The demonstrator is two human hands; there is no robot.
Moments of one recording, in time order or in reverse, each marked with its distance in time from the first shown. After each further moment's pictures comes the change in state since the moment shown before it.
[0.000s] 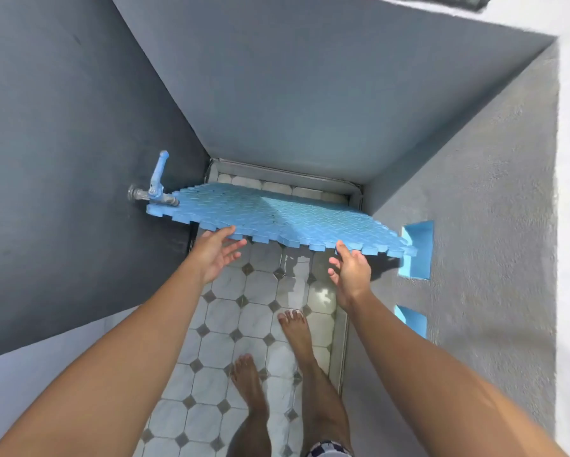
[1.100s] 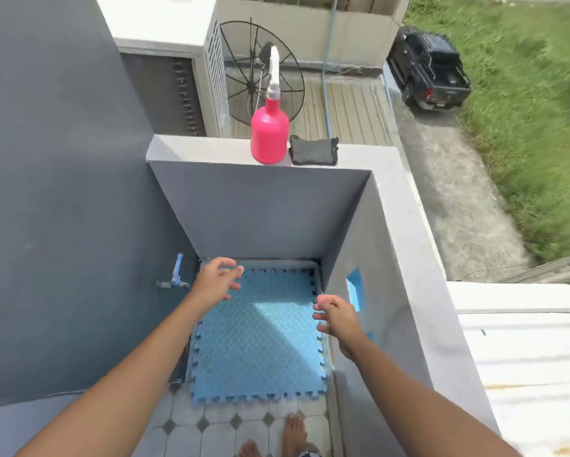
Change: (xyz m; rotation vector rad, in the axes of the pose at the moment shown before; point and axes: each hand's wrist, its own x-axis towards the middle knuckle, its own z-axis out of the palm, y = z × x) left_hand -0.224 0.083 0.026 0.716 -0.126 0.518; right_hand -0.205 -0.062 -0.061 -0.252 -0.165 -0.270
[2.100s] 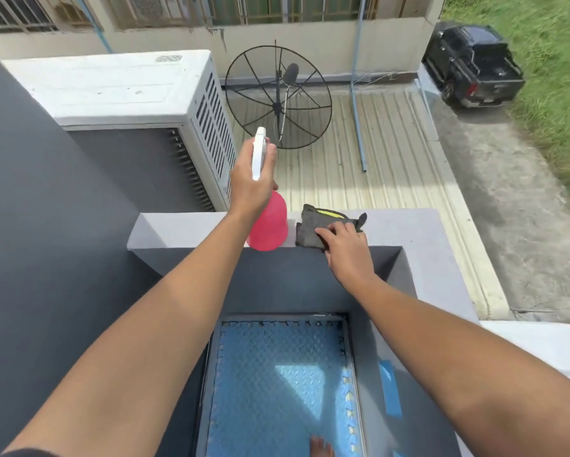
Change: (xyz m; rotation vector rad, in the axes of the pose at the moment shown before) left_hand 0.222 0.327 0.047 0.017 0.376 0.779; right_hand 0.258 -0.273 0.014 -1.242 0.335 -1.013
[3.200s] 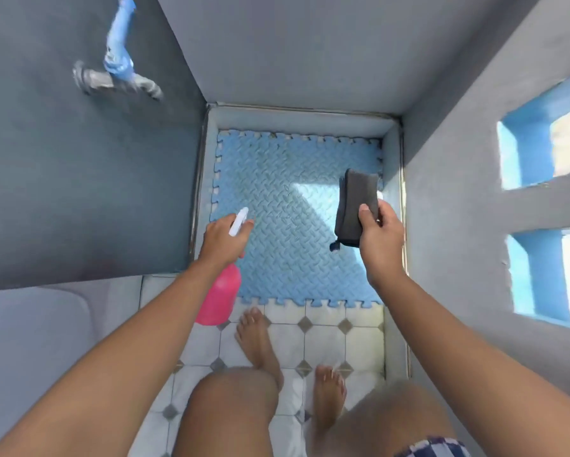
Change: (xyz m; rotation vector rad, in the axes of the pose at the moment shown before) left_hand -0.527 -0.506 -0.076 0.475 -0.413 -0.664; right_hand -0.416 -0.118 0.315 1.063 -0.026 0.925
